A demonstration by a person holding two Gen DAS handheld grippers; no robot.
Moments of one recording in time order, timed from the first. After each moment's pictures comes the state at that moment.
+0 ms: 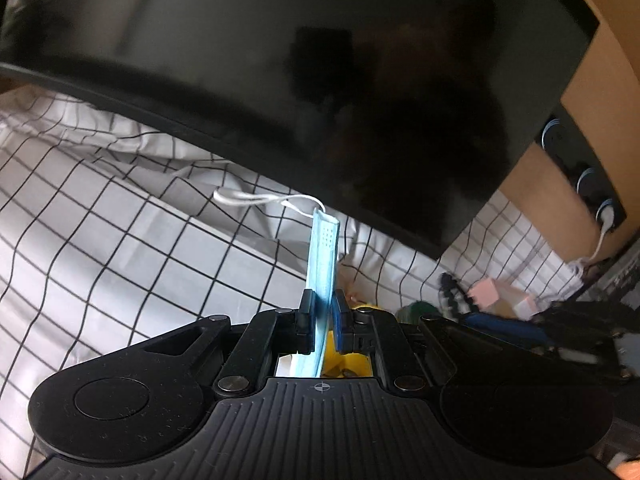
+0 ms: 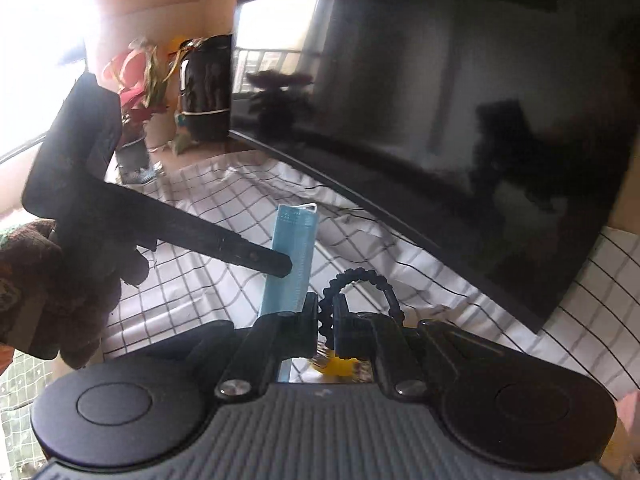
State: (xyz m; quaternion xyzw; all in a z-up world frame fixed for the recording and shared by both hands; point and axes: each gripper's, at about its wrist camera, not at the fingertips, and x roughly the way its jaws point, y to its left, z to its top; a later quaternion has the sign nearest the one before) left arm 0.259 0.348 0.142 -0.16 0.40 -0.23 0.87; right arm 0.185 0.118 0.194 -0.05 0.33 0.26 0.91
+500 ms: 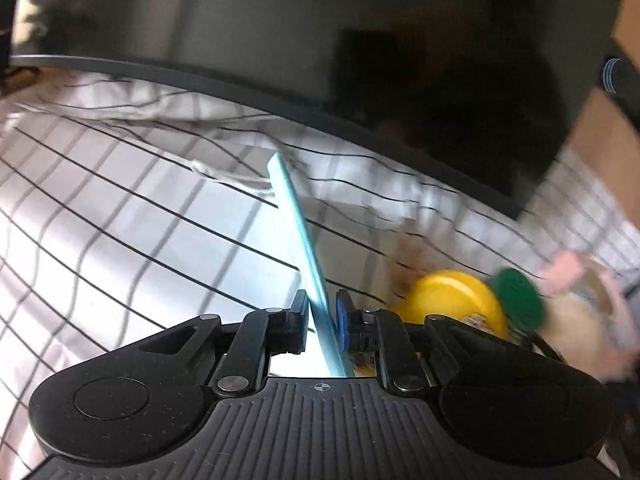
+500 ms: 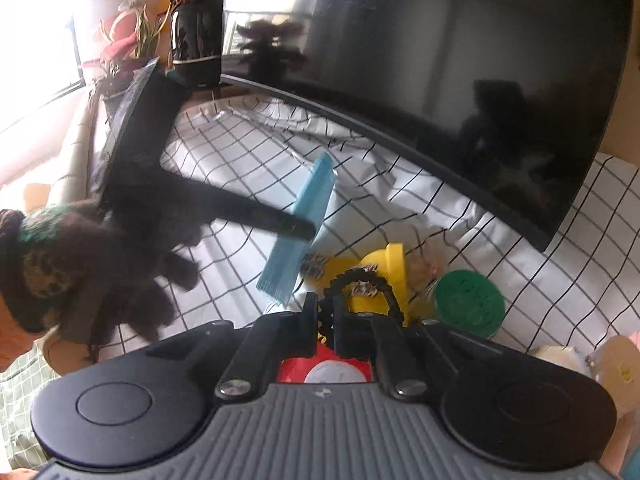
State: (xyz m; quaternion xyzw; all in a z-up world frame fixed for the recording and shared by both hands) left arm 0.269 0.314 0.066 -0.10 0.40 -0.15 0.90; right arm 0.154 0.118 0.143 -0.07 0.38 0.24 0.89
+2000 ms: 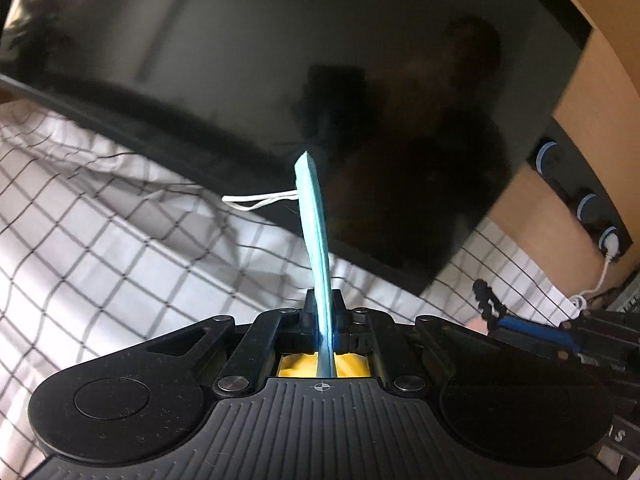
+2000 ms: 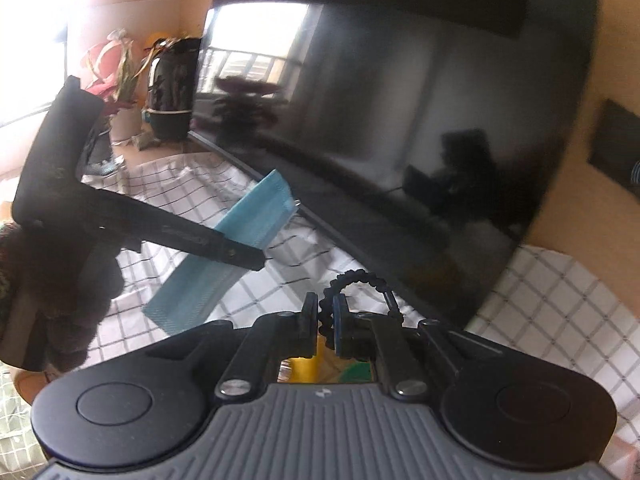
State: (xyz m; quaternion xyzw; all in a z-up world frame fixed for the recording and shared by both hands) left arm 0.251 0.301 0.140 -0.18 0.34 -0.21 0.90; right arm 0.177 0.075 0.211 -0.10 0.29 0.21 0.93
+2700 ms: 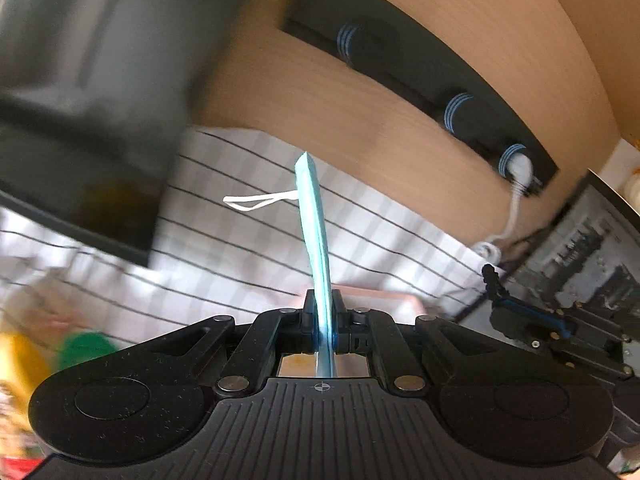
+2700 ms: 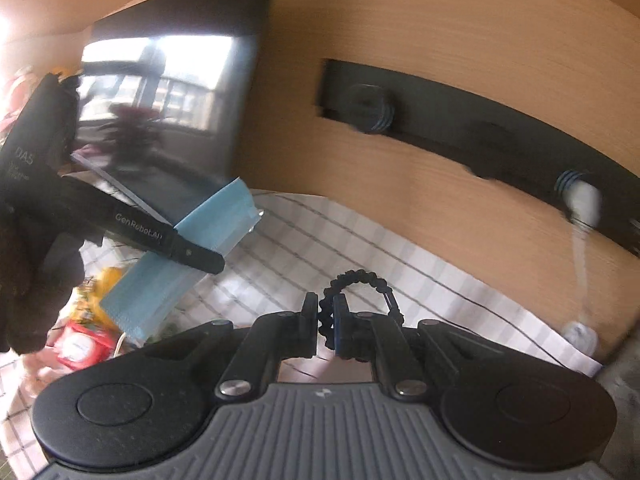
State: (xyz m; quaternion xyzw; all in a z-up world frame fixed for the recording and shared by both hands) left arm 0.234 0.054 0.166 -0.14 0.36 -0.34 0.86; right arm 0.100 -0.164 0.218 -0.08 0.26 0.05 0.96
